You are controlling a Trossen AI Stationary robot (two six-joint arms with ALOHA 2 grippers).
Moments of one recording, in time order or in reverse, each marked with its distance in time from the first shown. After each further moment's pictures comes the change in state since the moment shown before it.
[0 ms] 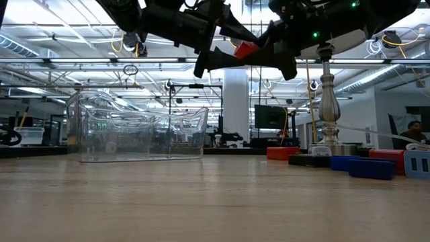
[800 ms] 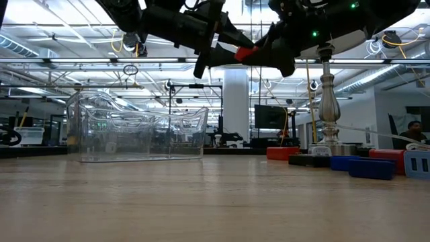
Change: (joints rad) left arm 0.010 0.000 0.000 0.000 0.008 0.019; right arm -0.001 0.000 -0.001 -0.003 -0.001 0.146
